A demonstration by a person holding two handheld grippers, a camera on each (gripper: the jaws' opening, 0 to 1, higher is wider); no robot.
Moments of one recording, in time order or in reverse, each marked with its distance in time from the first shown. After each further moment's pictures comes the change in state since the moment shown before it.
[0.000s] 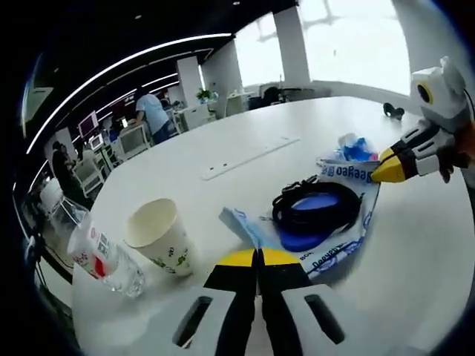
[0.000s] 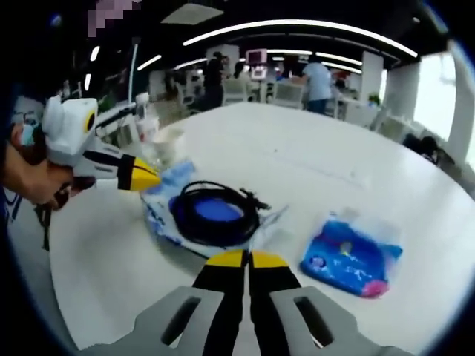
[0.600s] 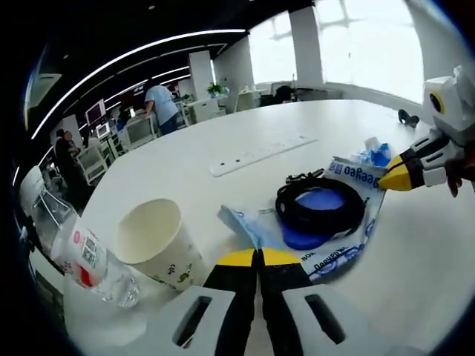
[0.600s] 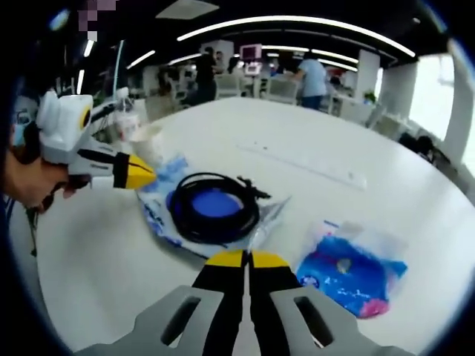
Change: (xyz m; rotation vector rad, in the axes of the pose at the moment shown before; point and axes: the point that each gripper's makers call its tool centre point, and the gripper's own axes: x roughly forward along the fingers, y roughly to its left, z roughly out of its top) left arm 0.035 0.016 -0.004 -0.054 0.029 0.033; right arm 0.035 -0.021 0.000 -0.003 0.046 -0.047
